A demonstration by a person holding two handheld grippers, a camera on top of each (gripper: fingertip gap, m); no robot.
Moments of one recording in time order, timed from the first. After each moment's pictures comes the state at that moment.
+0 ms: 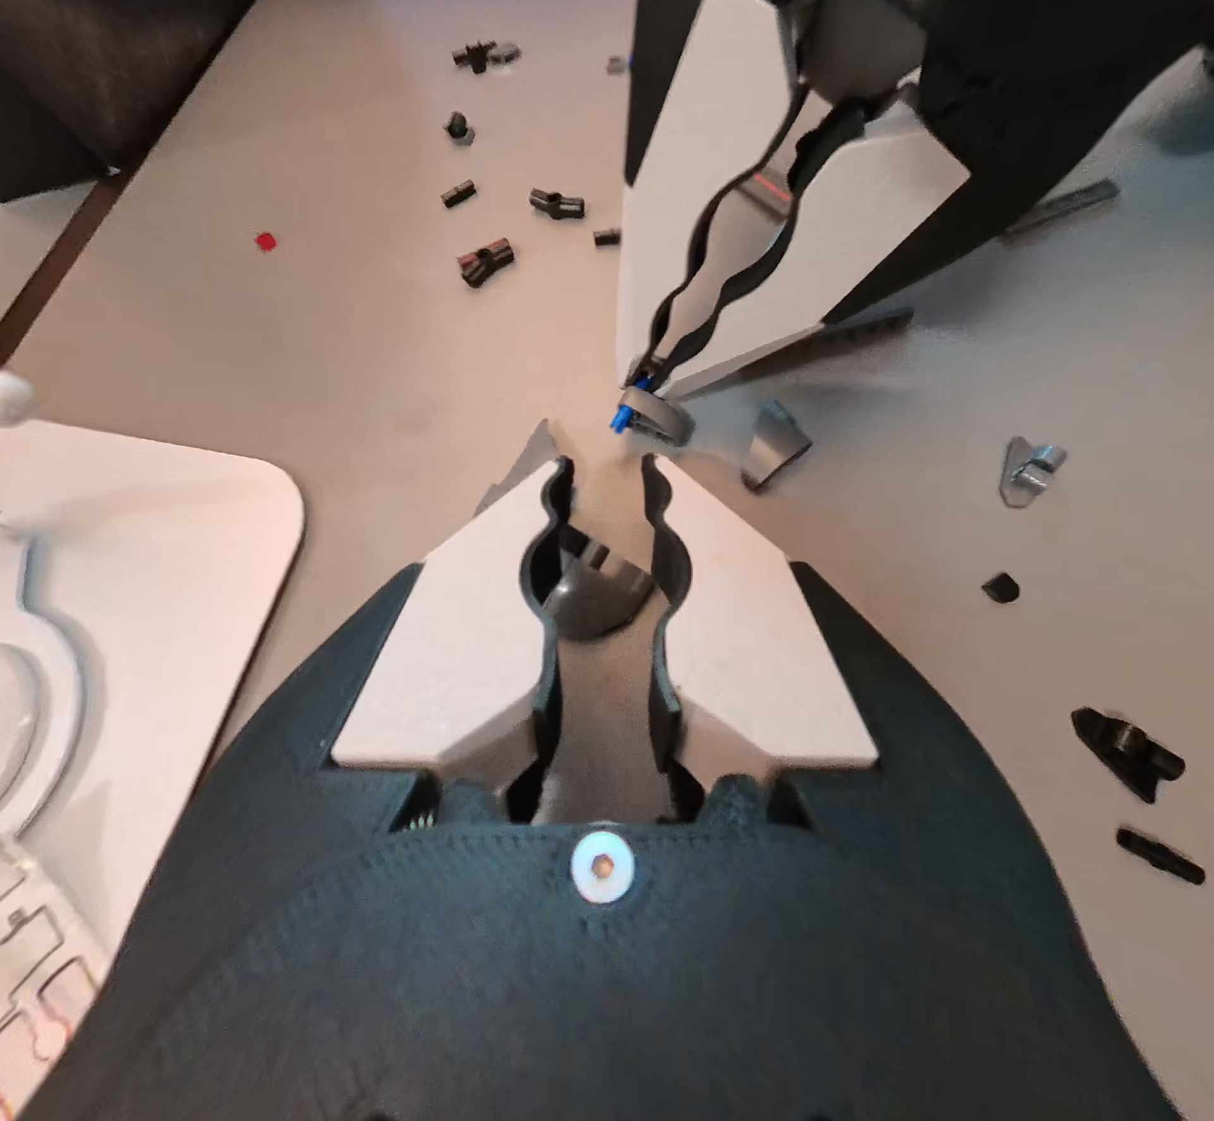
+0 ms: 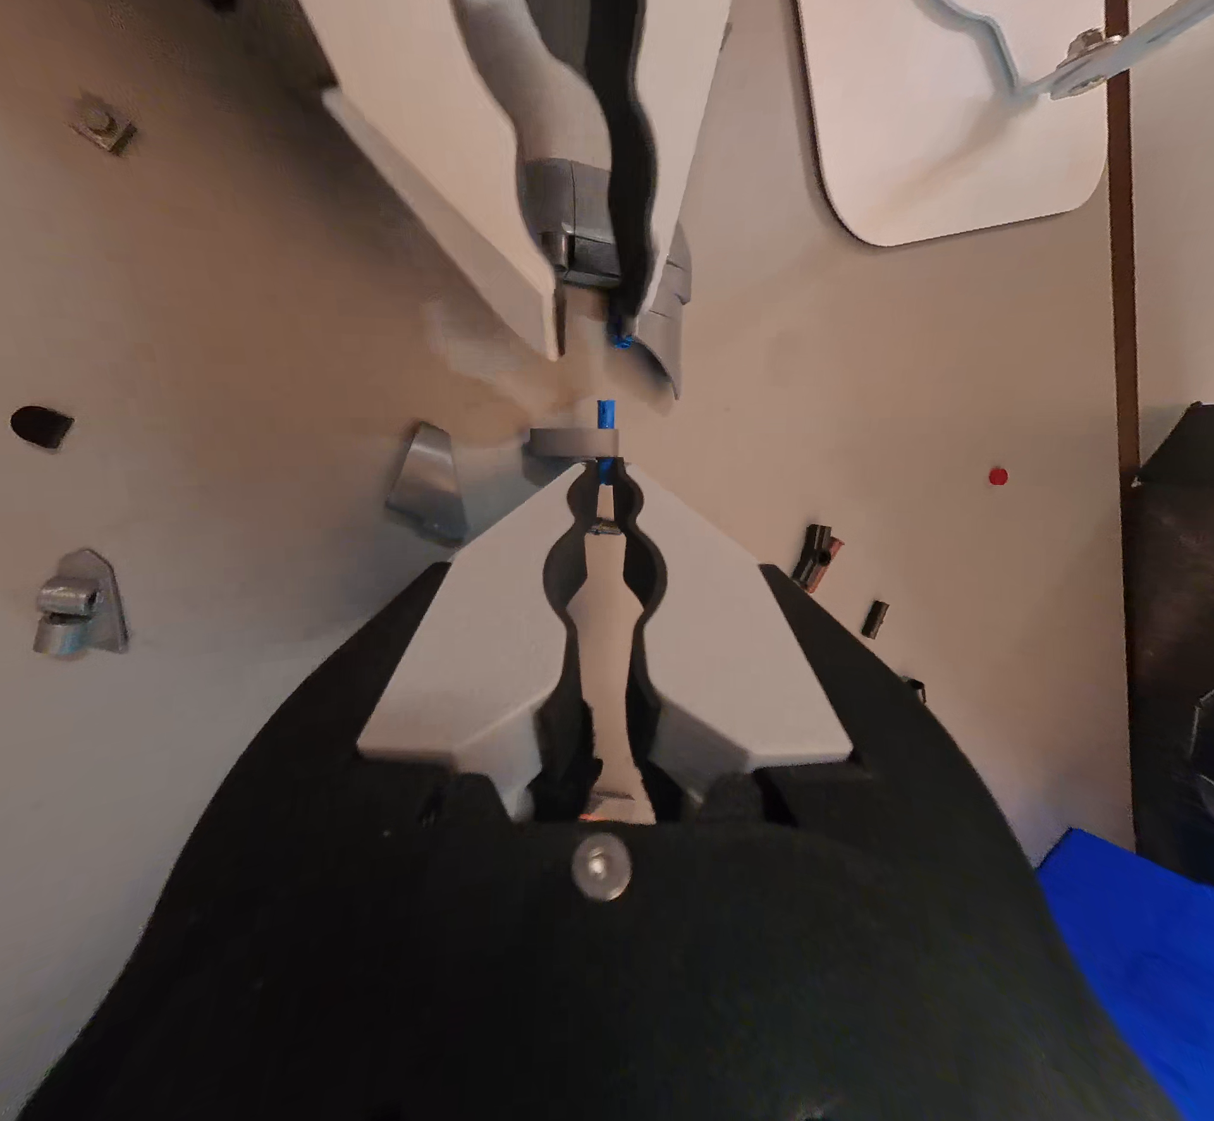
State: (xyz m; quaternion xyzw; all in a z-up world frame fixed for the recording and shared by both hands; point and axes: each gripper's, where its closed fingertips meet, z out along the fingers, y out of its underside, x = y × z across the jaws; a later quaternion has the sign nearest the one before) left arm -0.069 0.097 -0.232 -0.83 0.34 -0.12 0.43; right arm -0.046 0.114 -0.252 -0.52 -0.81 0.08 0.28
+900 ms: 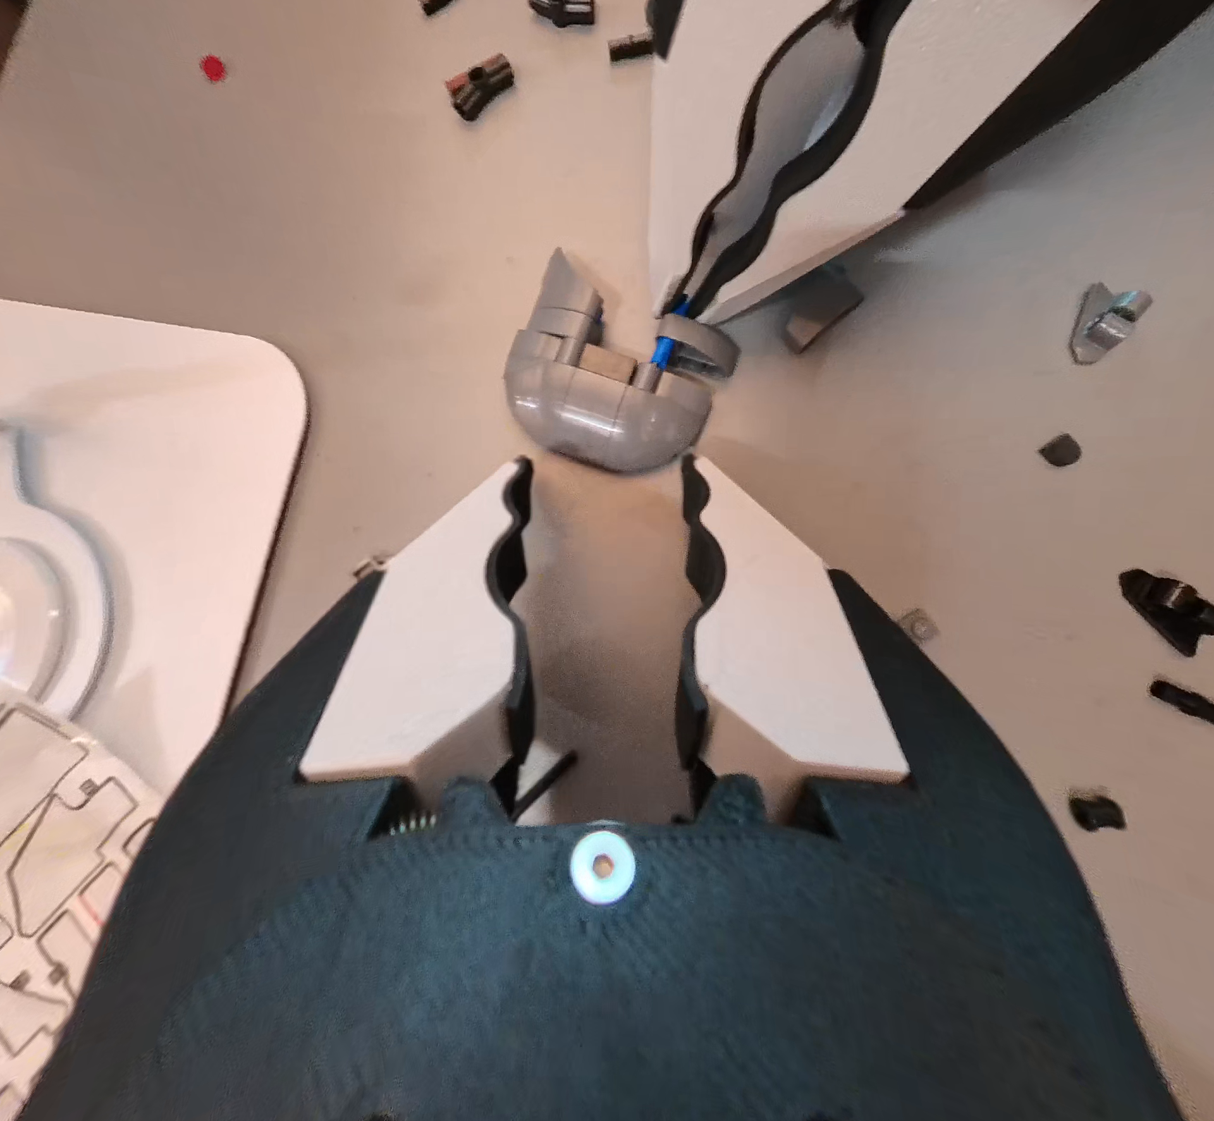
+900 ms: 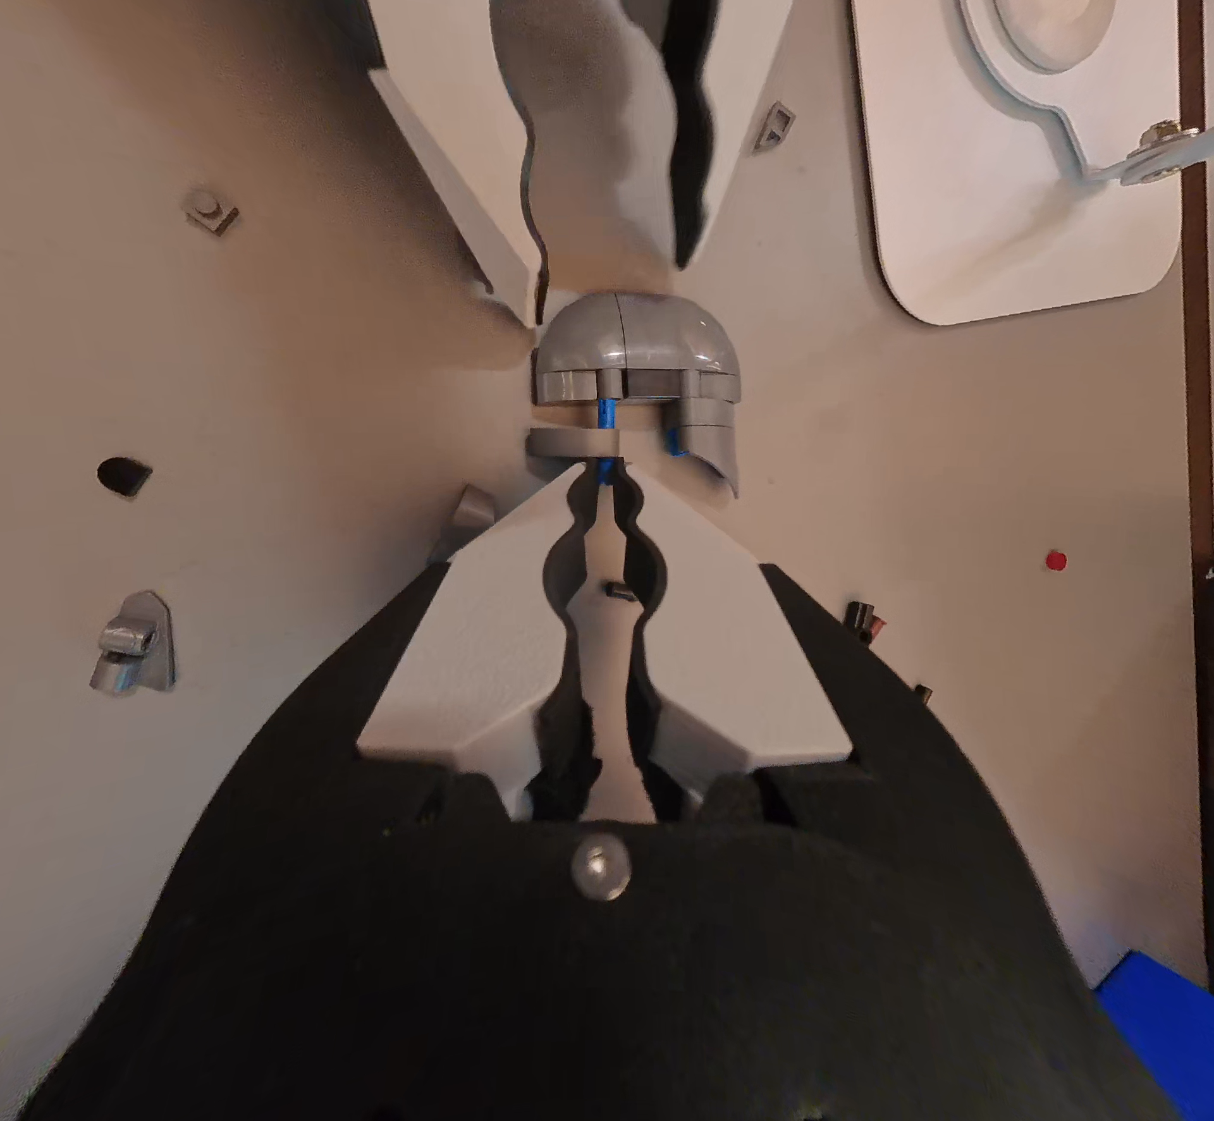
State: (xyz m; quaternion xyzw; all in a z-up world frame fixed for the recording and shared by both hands) left arm -0.100 0.080 -0.253 -0.86 0.36 -0.09 0.35; right arm -0.060 0.096 -0.257 -0.49 -0.82 0.12 0.26
